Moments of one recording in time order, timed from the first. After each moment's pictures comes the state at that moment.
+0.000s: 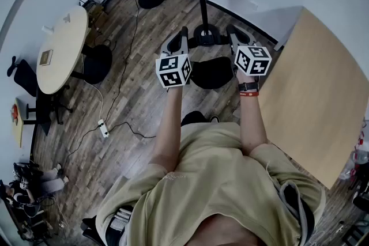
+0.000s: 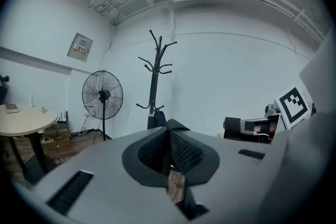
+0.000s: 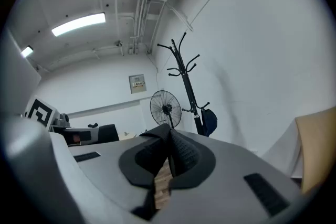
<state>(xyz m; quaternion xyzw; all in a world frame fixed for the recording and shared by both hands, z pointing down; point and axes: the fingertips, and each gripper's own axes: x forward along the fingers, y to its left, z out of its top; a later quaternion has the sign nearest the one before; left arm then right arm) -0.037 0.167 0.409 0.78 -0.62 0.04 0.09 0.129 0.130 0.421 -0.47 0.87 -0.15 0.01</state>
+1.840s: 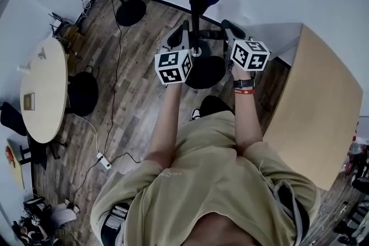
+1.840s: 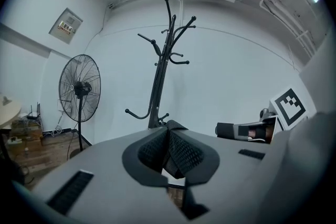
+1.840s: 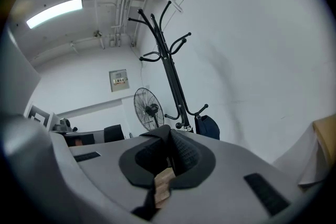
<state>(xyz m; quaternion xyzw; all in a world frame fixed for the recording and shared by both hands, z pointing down) -0.115 -0.193 0.417 0.83 -0.54 0.01 0.11 0.027 -0.208 0.428 -0.52 0.84 -0.18 0.01</state>
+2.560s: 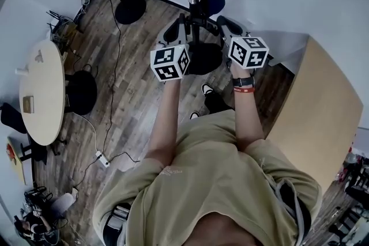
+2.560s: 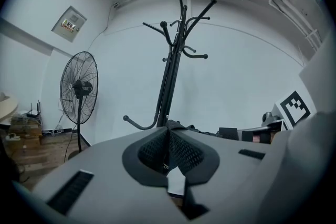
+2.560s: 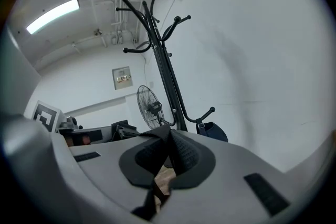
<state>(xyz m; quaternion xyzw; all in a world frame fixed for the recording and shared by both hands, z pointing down) -0.100 -0.315 0.413 0.82 -0.56 -0.01 0.11 0.031 -0.325 0.429 -0.48 0.86 -0.18 -0.01</state>
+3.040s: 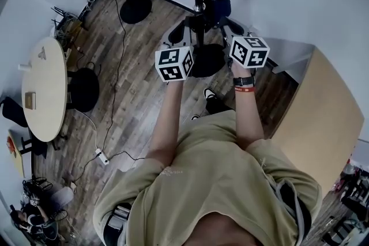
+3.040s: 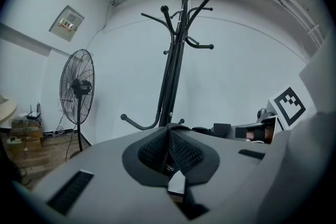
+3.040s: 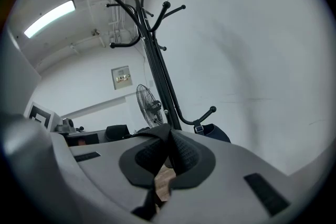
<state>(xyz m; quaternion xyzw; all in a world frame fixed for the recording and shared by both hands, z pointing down) -0.092 -0.364 0.423 0.81 -0.57 0.01 0.12 0.030 -0.386 0.438 -0.47 0.86 -0.19 -0.01</state>
